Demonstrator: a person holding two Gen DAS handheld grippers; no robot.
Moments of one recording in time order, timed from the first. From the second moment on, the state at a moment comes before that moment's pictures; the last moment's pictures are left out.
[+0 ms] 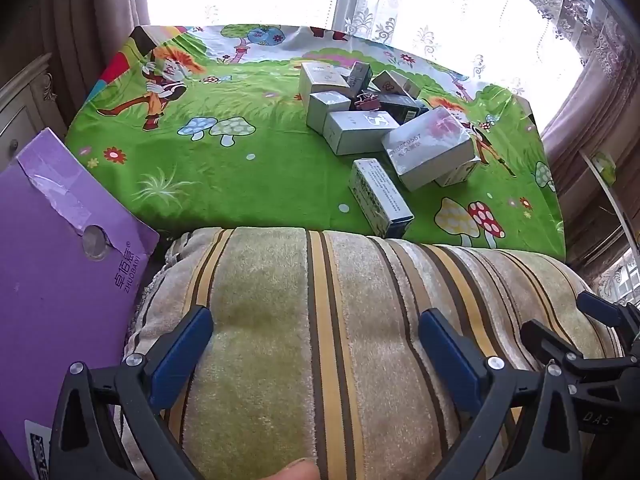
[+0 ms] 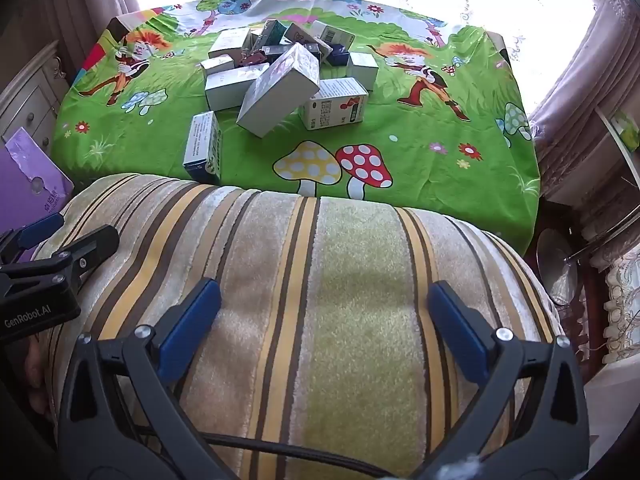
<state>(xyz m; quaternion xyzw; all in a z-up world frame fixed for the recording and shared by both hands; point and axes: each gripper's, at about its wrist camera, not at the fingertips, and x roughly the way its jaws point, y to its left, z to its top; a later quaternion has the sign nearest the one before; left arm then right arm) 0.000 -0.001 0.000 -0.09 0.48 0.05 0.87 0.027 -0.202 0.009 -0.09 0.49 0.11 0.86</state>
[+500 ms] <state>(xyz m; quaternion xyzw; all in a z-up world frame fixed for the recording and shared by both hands) 0.001 0.003 -0.006 -0.12 0.47 0.04 0.87 0.028 -0.202 0.010 -0.10 0.49 0.10 0.86</state>
